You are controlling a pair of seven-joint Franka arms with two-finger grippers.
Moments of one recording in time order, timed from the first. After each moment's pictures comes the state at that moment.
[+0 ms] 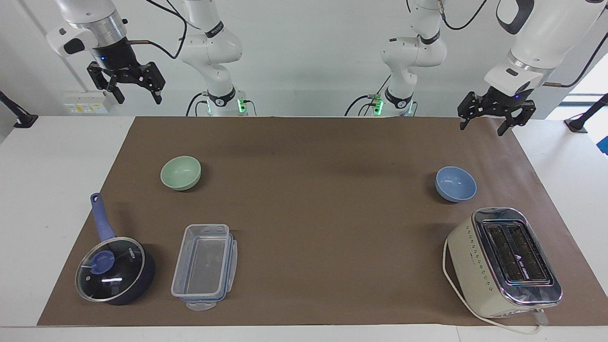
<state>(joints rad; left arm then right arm) -0.12 -0.01 0.05 -1.56 0.00 1.55 0.22 0.08 -0.13 -0.15 -1.60 -0.01 1.48 -0.03</state>
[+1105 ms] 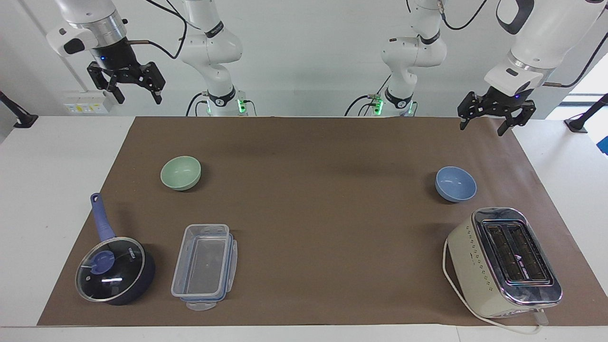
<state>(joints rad) -0.12 -0.01 0.05 -1.56 0.00 1.55 0.22 0.08 -0.13 -0.15 -1.60 -0.01 1.48 -0.03</state>
